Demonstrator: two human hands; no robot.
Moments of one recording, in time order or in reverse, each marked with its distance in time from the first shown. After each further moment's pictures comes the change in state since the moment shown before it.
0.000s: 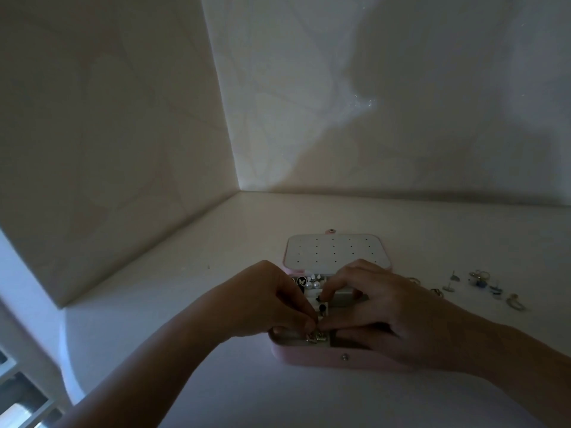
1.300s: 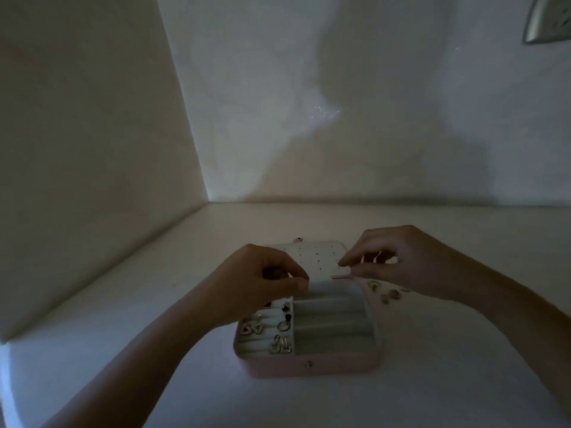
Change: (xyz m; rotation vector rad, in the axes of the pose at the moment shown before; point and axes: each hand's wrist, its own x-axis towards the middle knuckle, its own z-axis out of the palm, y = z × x) left_hand 0.023 0.017 -0.002 0.077 0.174 0.224; right_hand -0.010 0.028 -0.062 0.233 0.026 0.546
